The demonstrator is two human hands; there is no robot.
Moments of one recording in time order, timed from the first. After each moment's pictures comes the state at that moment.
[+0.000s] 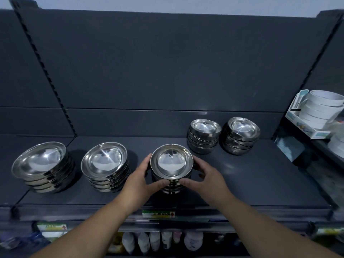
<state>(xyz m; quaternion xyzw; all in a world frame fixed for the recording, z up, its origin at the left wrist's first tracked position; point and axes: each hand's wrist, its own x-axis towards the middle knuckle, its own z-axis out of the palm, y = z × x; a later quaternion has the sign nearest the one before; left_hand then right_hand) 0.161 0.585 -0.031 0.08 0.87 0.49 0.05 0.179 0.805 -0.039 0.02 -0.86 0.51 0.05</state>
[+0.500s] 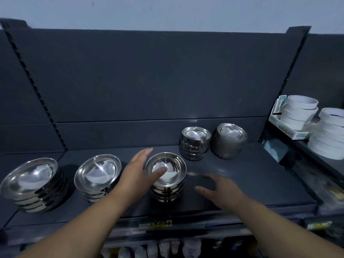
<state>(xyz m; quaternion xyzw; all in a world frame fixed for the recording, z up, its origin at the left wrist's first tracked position) 0.144 0.597 0.014 0.13 0.91 0.39 -0.03 0.198 0.848 -0.021 -0.07 -0.96 0.28 -0.03</state>
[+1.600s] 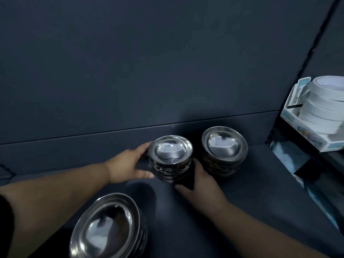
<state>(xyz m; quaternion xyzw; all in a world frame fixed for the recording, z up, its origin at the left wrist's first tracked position) -0.045 0.693 -0.005 0.29 0.92 0.20 0.17 0.067 0.910 -0.062 -0.08 -0.93 0.37 0.01</state>
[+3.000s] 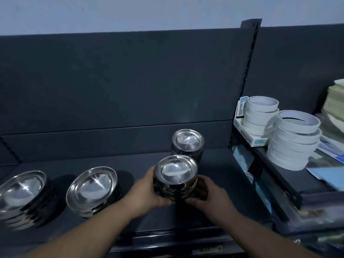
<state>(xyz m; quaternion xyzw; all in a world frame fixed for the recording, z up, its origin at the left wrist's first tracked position) 0.139 0.790 -0.019 0.16 0.88 0.43 0.12 0.194 1.006 -0.057 -0.05 -0.87 0.49 0.04</state>
